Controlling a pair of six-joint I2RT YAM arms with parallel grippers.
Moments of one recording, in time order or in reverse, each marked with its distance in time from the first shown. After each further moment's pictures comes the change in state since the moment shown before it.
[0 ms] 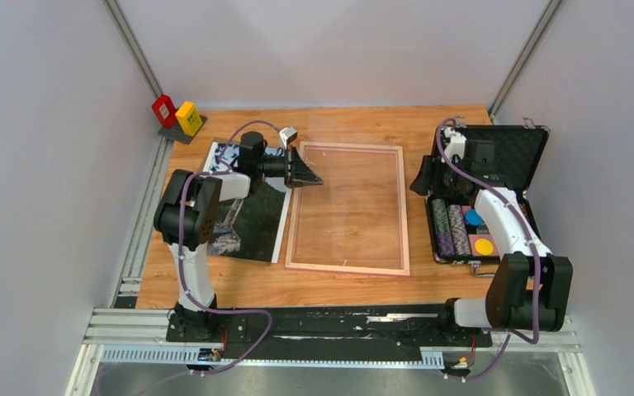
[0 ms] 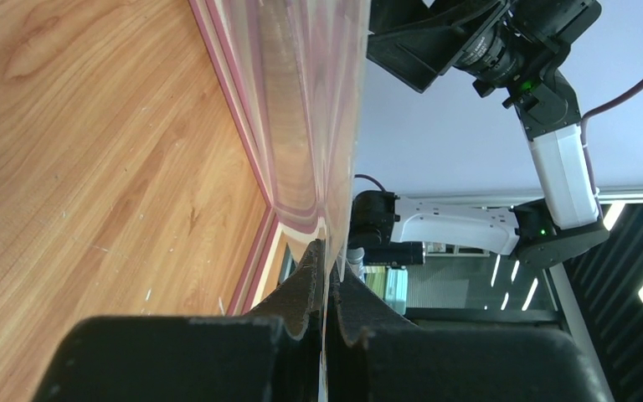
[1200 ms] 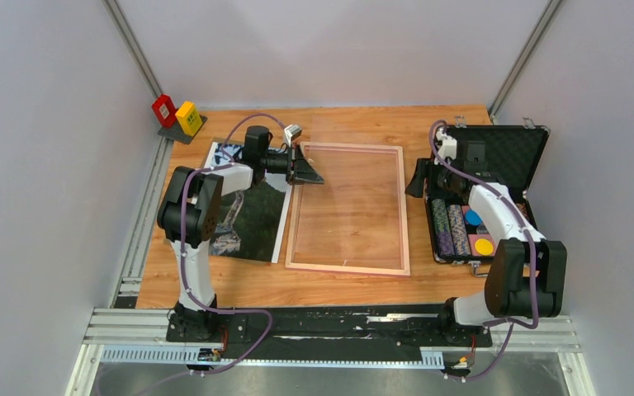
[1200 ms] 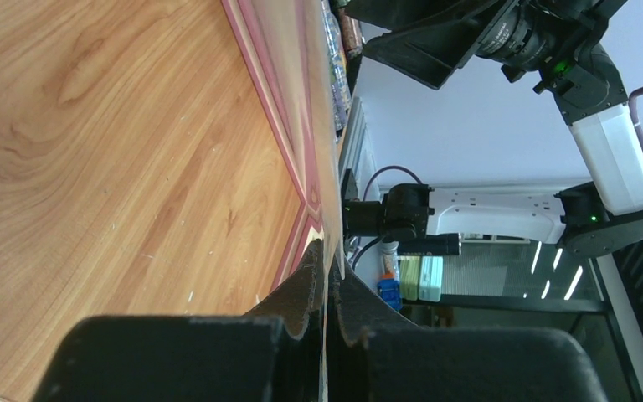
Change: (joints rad) left arm -0.007 0.032 0.117 -0.263 -0.001 0.234; right arm 0.024 0.068 -0.001 0.013 -0.006 0.000
